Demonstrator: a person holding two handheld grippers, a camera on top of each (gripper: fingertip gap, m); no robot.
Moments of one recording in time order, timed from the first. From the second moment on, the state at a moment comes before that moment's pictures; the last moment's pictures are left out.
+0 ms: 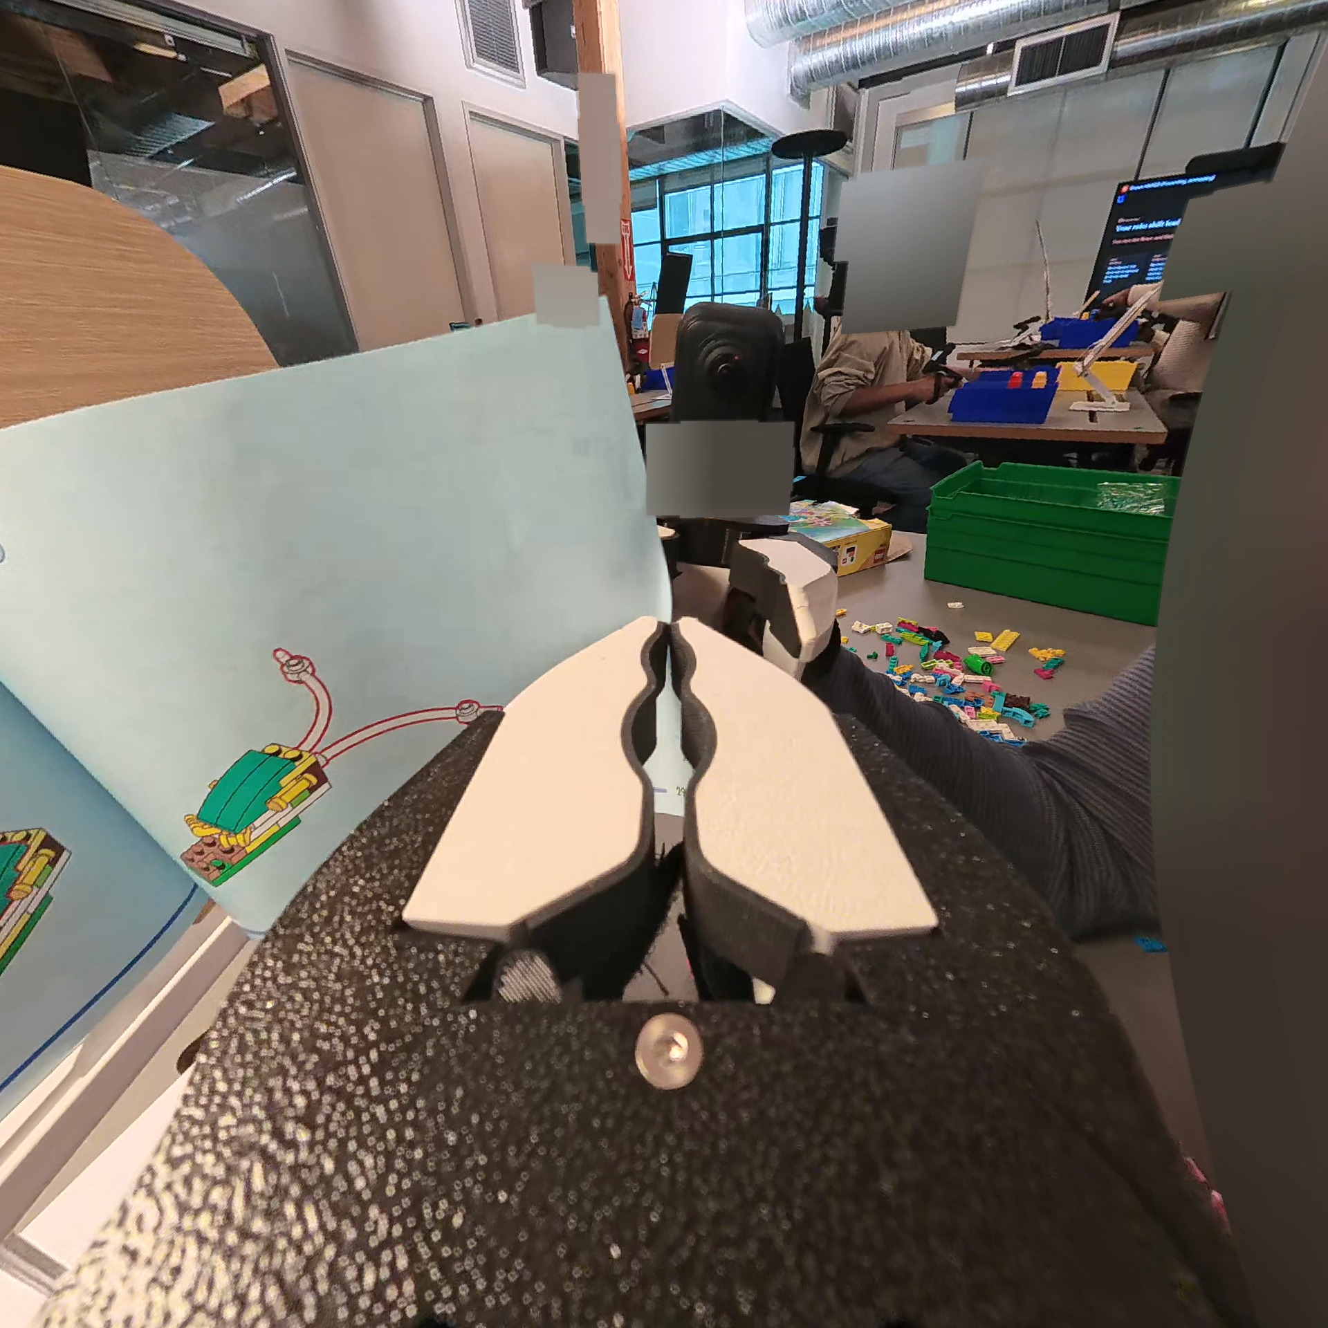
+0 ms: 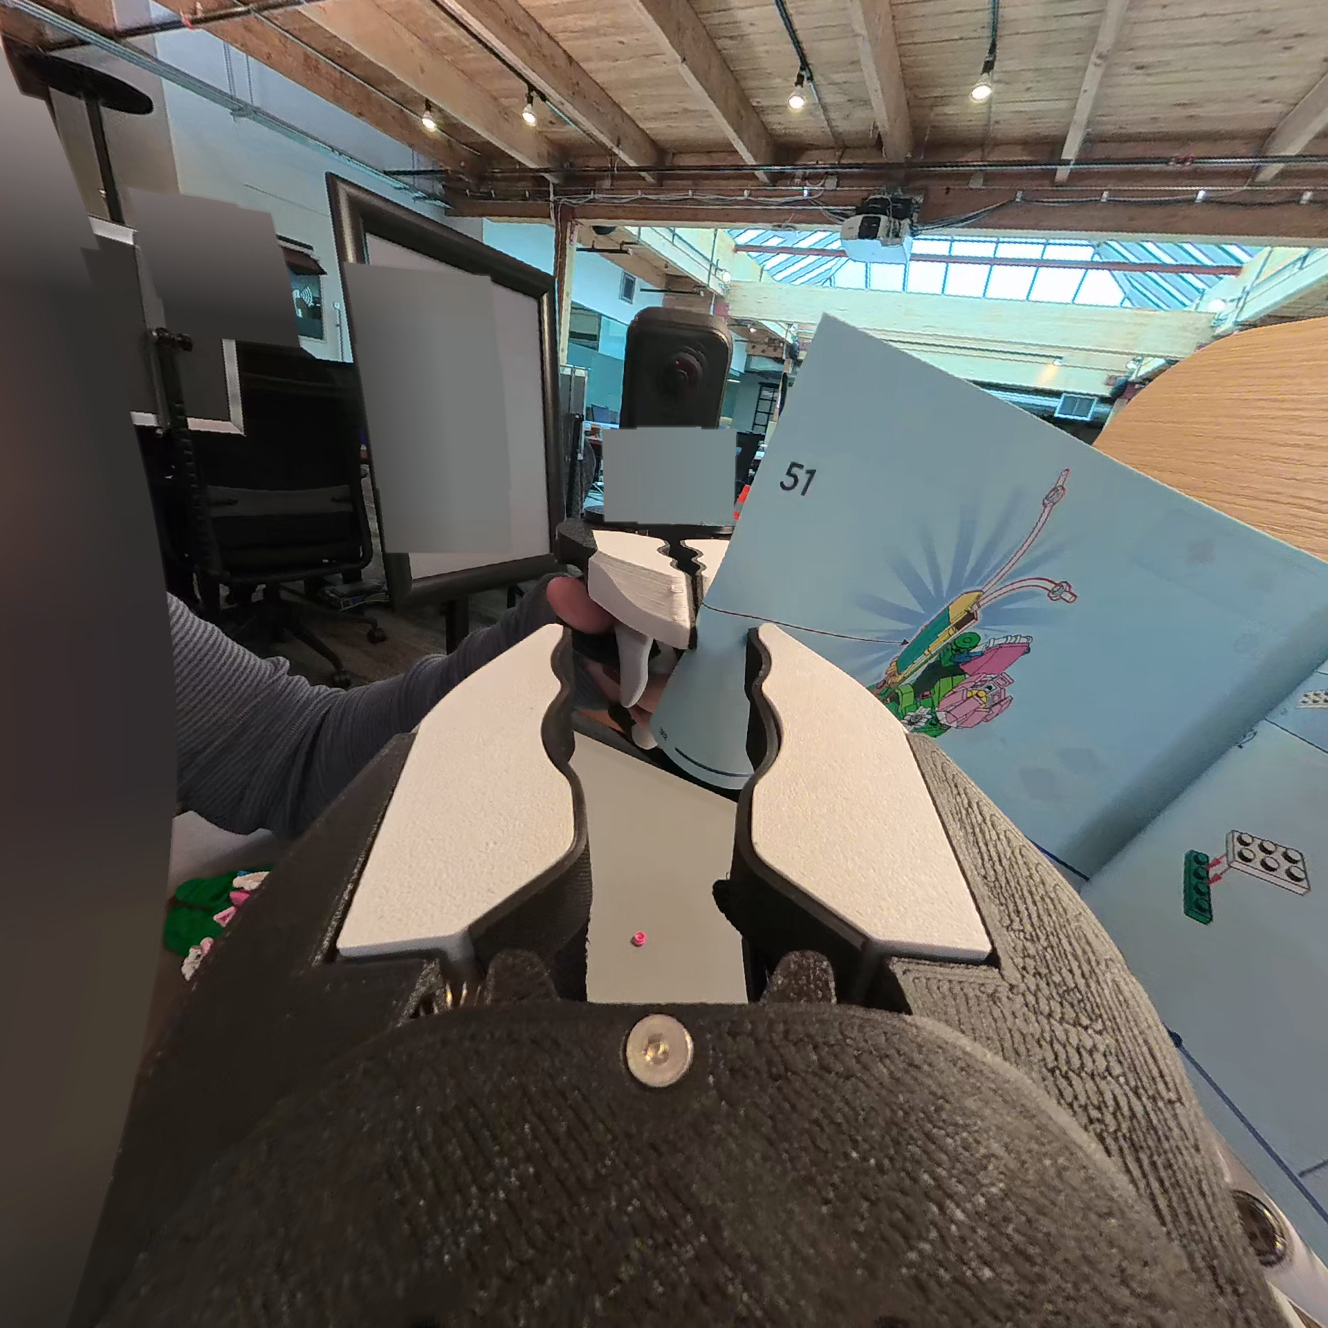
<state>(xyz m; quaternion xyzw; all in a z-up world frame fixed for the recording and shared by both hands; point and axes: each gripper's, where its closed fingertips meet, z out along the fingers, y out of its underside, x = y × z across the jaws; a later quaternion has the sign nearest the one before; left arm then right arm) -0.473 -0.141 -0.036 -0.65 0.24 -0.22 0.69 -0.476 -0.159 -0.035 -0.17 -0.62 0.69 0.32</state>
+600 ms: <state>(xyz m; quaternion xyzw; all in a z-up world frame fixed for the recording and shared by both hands) -0.506 -0.139 0.003 -0.54 0.11 -0.27 0.79 -0.504 -0.141 -0.022 -0.23 -0.59 0.64 0.43</state>
